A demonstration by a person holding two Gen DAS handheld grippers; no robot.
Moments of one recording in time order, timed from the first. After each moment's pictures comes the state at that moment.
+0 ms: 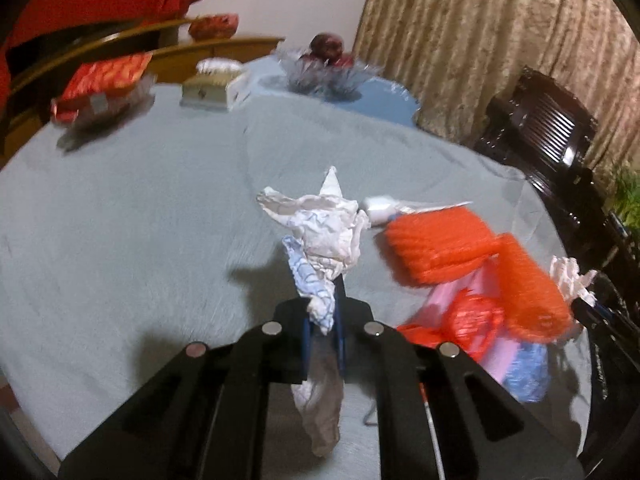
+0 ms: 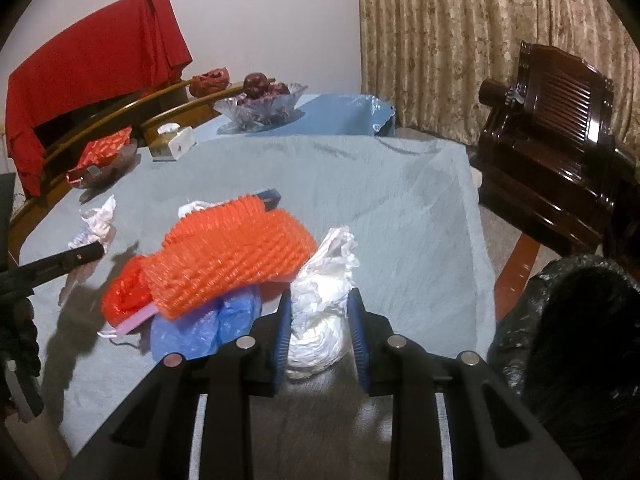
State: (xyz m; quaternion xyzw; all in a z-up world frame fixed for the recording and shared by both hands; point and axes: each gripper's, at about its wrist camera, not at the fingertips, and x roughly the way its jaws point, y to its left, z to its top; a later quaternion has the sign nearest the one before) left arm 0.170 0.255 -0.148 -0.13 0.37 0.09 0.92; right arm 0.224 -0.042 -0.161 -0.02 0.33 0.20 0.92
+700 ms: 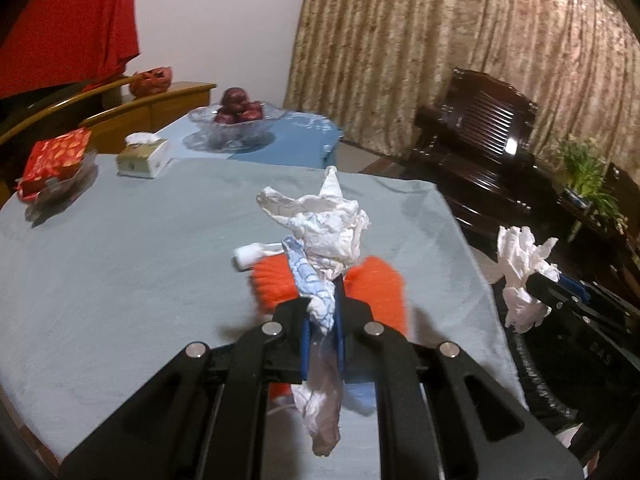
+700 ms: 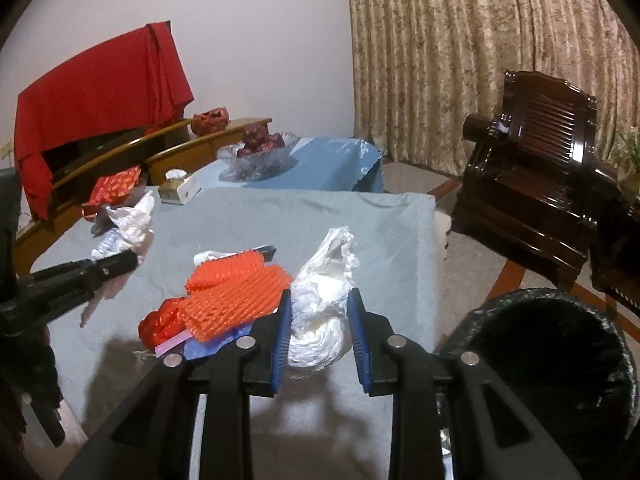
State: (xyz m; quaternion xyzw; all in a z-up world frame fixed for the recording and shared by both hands) left arm 0.159 0.146 -0.085 -0.08 0.32 0.00 0.94; right arm 0.190 -0.088 -0.095 0.00 0.28 0.19 0.94
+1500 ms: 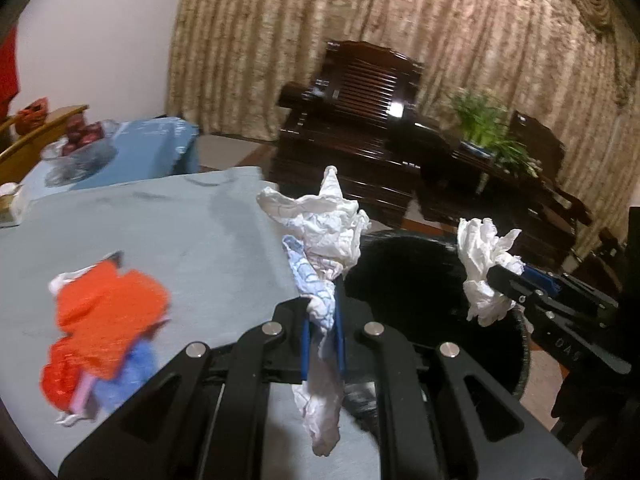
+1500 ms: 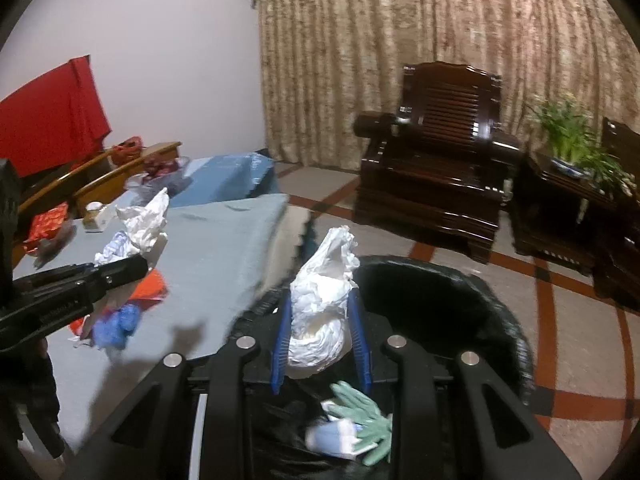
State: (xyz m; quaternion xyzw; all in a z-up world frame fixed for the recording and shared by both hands) left arm 0.181 -0.049 -0.082 -0.04 0.33 -0.19 0.92; right arm 0.149 -0.261 -0.093 0.03 0.28 0.03 0.96
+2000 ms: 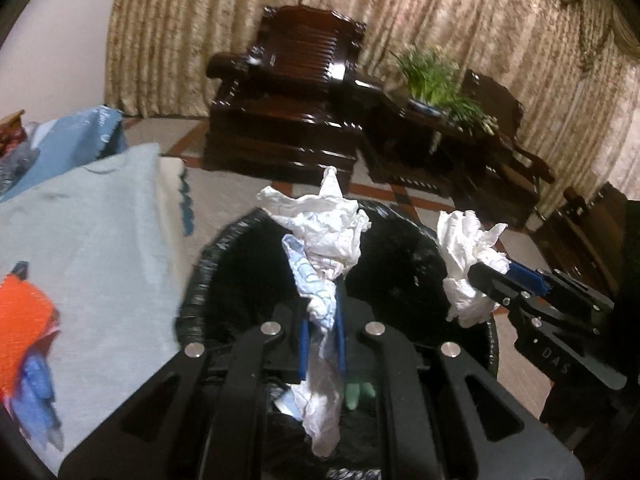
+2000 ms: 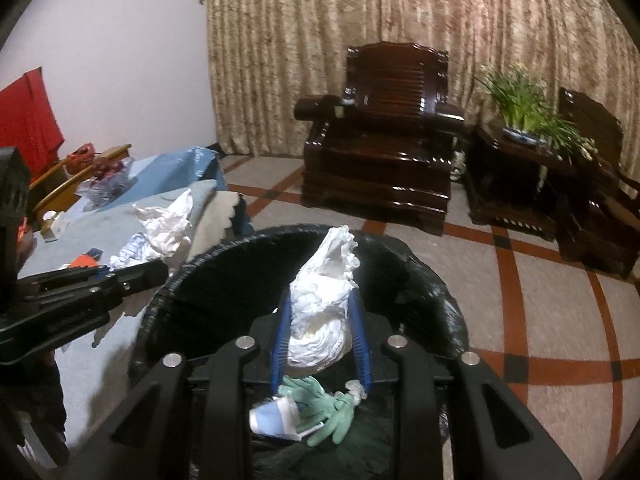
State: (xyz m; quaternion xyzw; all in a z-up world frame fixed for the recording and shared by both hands) left arm 0.205 -0.152 -0.124 -0.01 0.37 -0.29 0.88; right arm 0.137 -0.327 -0.123 0.06 0.31 -0.05 0.95
